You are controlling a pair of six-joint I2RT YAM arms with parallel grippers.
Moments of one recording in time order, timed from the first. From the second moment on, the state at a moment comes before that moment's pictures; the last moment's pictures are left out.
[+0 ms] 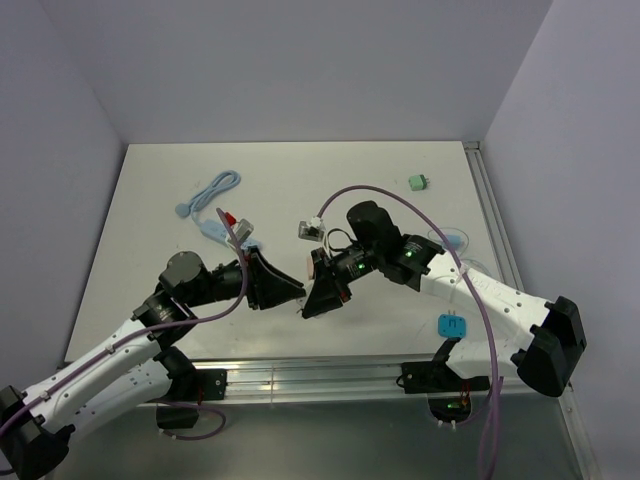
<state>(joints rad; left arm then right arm) -0.76 0.72 0.55 0.21 0.59 -0.79 0.82 1.22 0.99 -0.34 -1.04 0.28</state>
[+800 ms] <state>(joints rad) -0.76 0.69 0.51 0.26 0.63 -0.83 0.82 1.22 0.99 -0.30 -0.99 0.34</state>
